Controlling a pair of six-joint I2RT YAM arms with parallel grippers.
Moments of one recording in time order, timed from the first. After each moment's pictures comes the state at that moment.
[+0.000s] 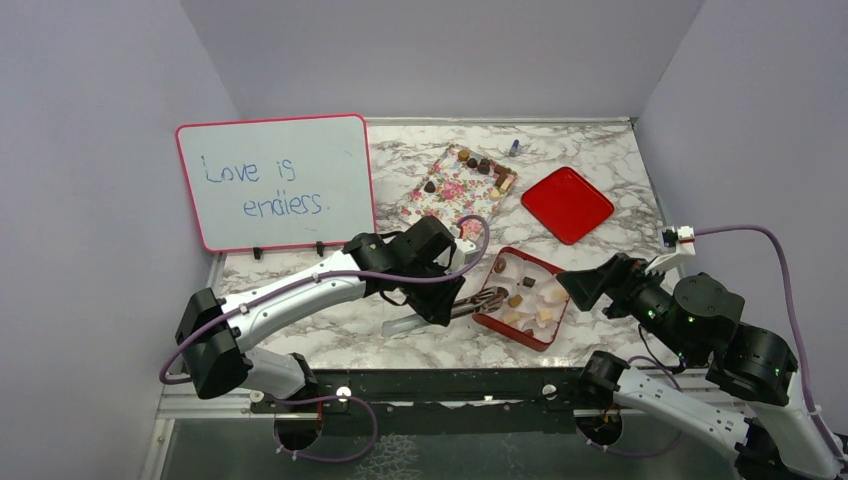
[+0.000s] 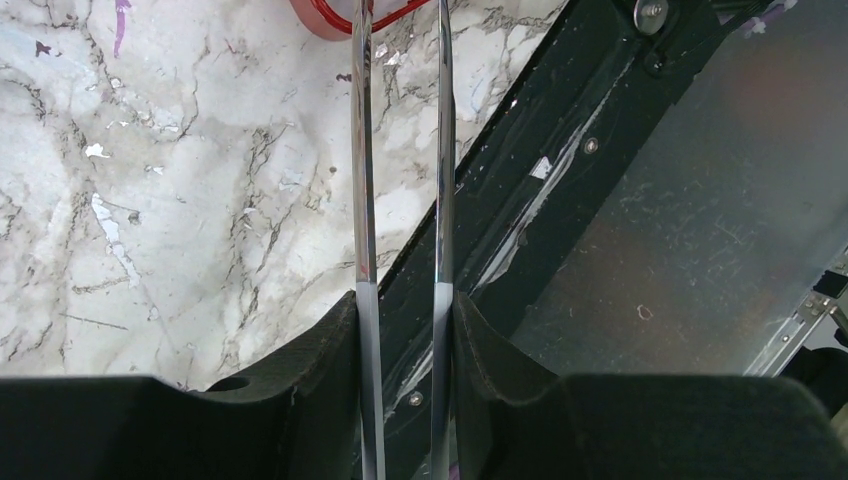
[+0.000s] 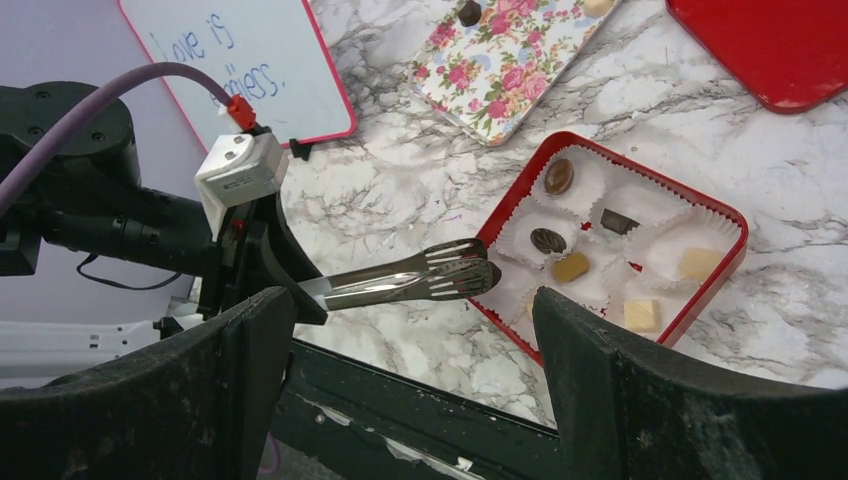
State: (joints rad) left arm -1.00 1.36 1.16 -0.80 0.33 -0.25; right arm 0.93 0.41 1.08 -1.00 0.43 0.74
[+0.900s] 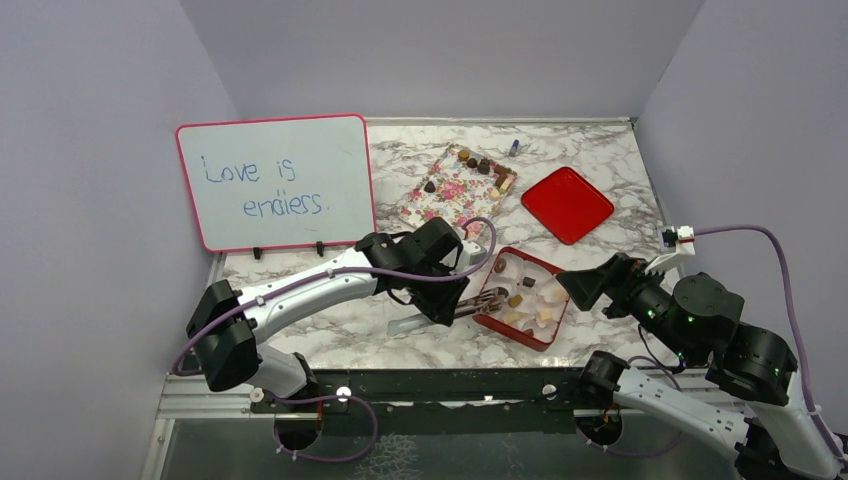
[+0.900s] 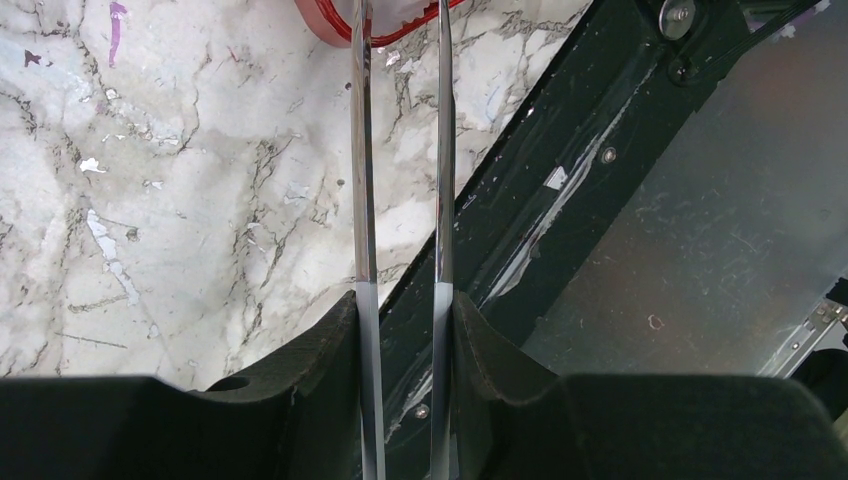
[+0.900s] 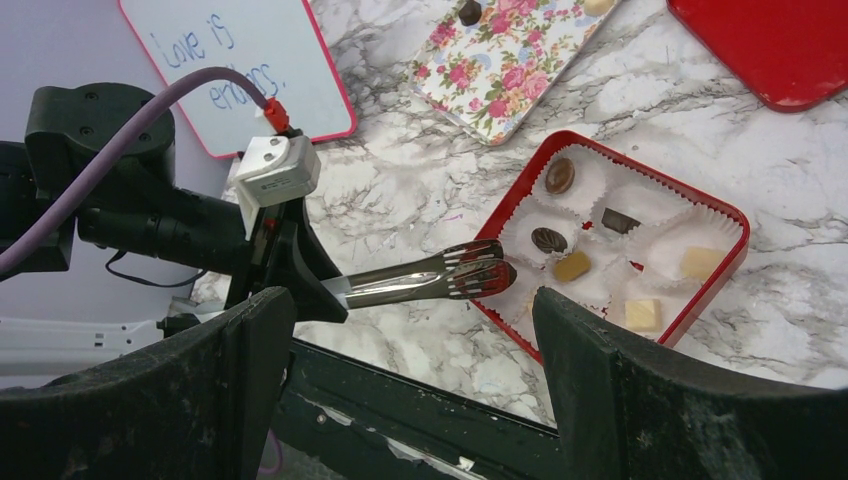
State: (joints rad) left arm -1.00 1.42 1.16 -0.77 0.33 -0.25; right arm 0.93 0.41 1.08 -1.00 0.43 0.75
